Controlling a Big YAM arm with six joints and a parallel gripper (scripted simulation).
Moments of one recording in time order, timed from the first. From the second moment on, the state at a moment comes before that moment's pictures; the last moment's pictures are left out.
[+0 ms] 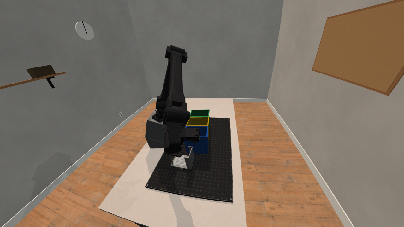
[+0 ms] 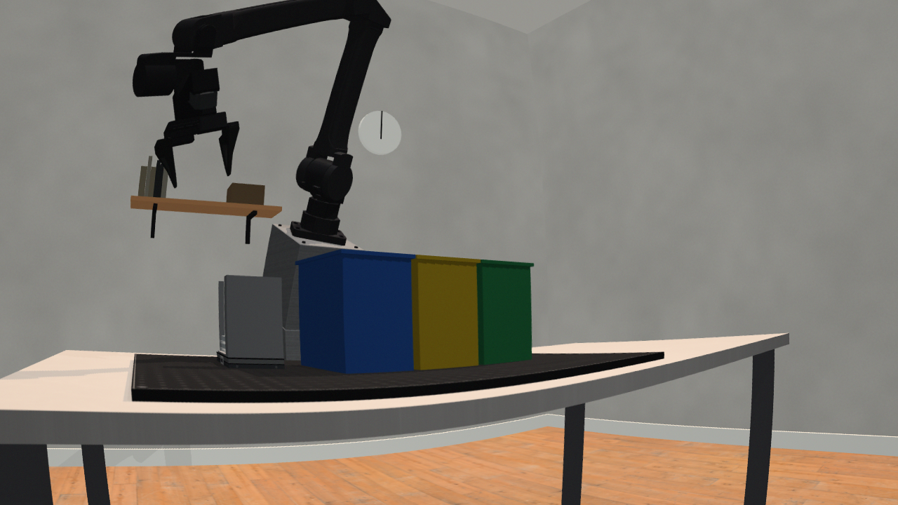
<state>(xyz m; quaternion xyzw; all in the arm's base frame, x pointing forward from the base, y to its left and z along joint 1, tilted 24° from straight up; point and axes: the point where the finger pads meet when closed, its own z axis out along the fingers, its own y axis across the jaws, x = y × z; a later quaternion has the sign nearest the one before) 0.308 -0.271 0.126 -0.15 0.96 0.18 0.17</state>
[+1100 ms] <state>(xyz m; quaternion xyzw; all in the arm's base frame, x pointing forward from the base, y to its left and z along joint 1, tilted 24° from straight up) 0.257 -0.170 0.047 -0.08 0.97 0.06 0.20</state>
